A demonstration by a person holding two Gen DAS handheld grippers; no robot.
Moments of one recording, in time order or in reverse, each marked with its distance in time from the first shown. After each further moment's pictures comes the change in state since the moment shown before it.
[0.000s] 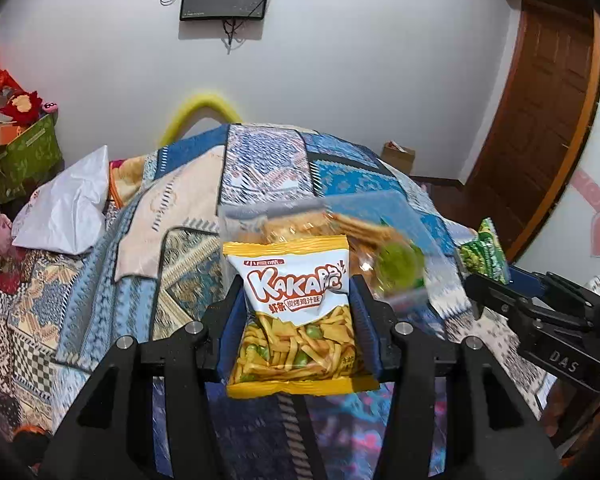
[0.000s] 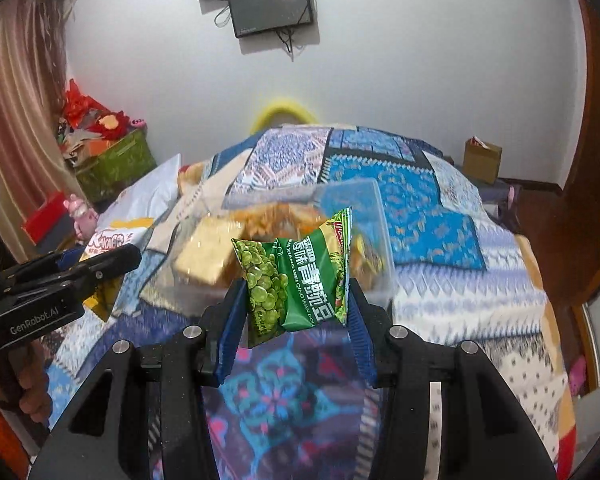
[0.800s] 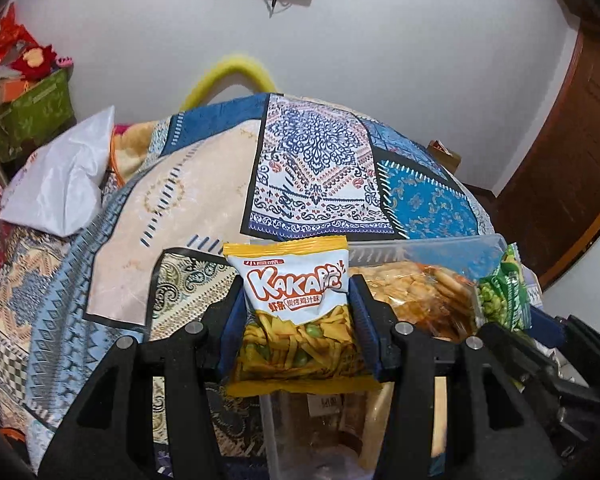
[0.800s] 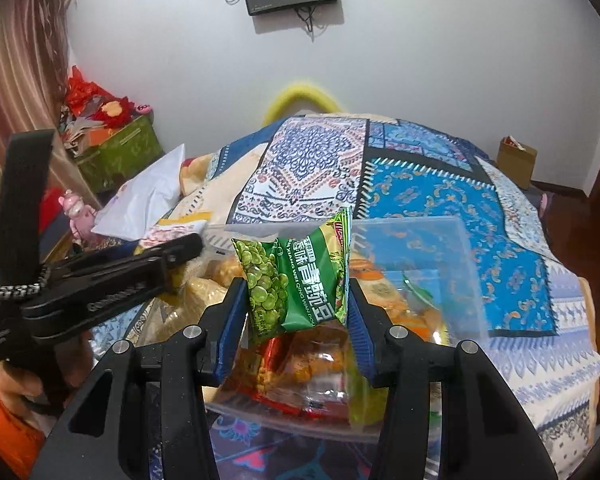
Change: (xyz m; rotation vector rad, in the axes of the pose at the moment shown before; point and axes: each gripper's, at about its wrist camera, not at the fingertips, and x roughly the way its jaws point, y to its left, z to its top) left arm 0.132 0.057 0.042 -0.145 0.087 0.051; right arm 0.097 0.023 0.033 -0.033 0.076 0.060
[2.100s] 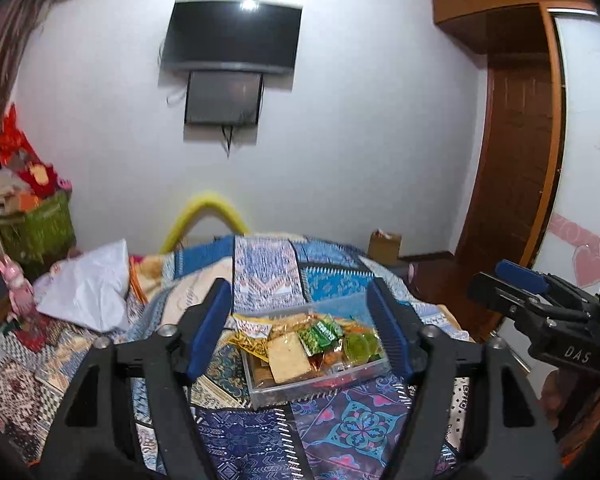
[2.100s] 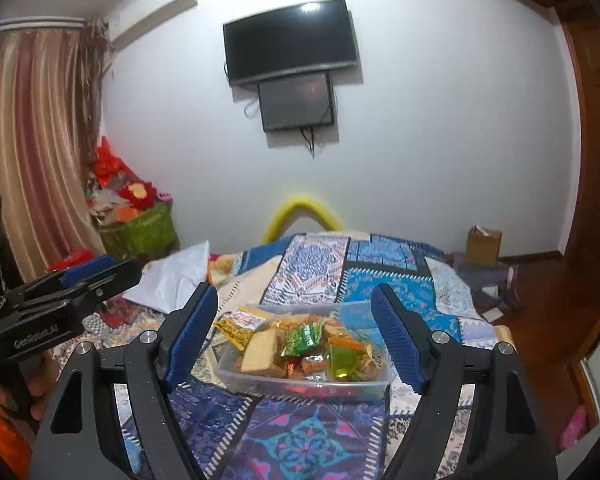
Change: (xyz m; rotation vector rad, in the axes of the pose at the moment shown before) left arm -0.290 -0.060 -0.058 0.196 -0.450 -0.086; right arm -0.229 0.022 -0.024 -0.031 -0.407 -0.028
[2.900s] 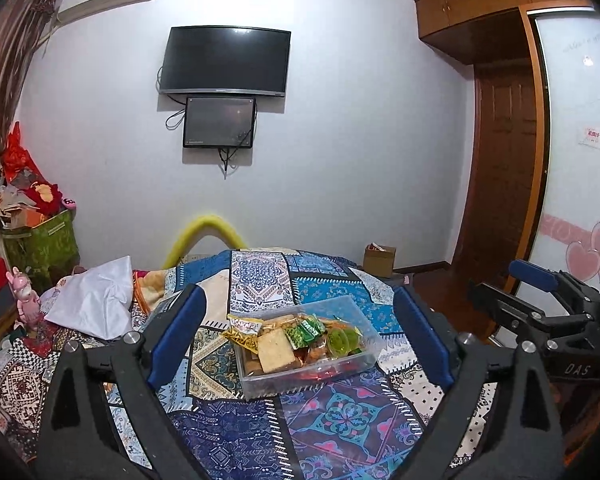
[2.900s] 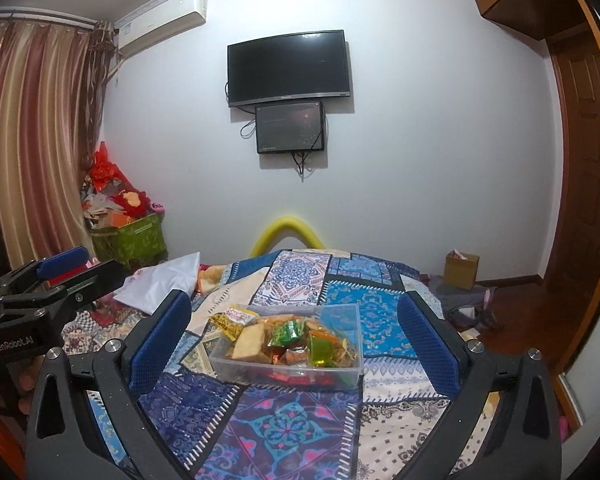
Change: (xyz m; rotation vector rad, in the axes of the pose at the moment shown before) left arm -0.047 -0.026 -0.016 0.022 -0.059 -0.005; right arm -0.041 0.007 -0.019 -0.063 -0.068 -0.065
